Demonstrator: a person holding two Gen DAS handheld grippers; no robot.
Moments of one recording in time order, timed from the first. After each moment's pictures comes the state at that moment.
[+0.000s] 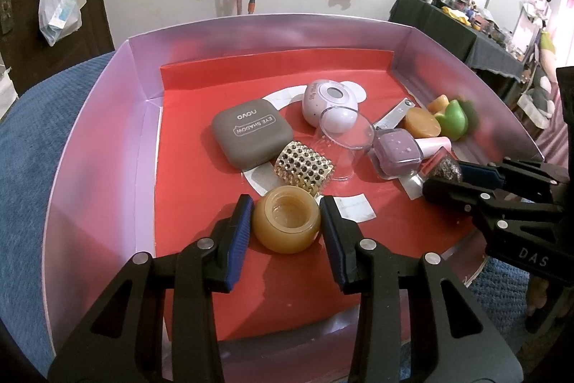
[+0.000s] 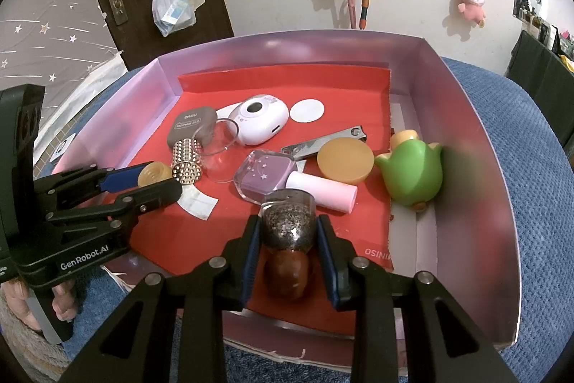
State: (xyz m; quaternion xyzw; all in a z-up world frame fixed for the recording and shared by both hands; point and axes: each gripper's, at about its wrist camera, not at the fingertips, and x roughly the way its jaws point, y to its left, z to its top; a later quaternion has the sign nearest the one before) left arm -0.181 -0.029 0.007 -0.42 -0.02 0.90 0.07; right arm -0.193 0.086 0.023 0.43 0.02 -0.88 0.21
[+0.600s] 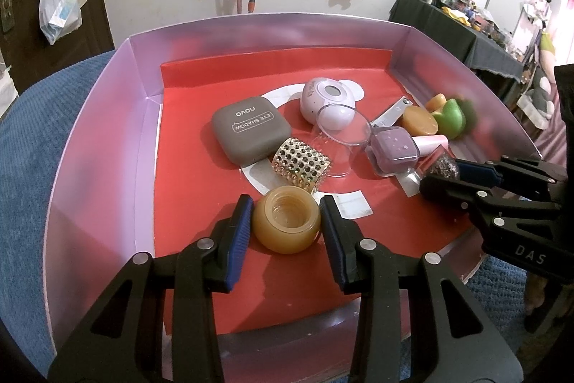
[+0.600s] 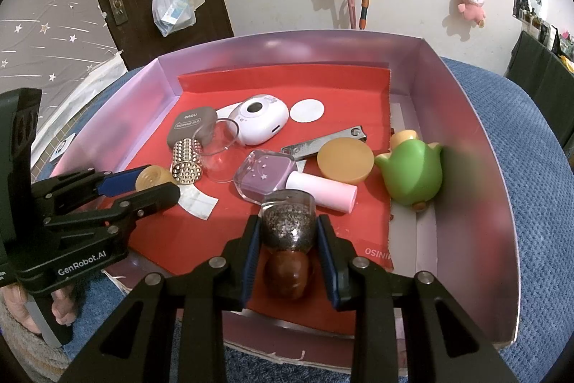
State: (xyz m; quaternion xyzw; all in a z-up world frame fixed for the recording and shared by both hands) left arm -0.180 -0.029 0.007 -0.42 -0.02 0.90 0.07; right arm -0.192 0.085 0.023 0.43 0.02 -0.88 0.21
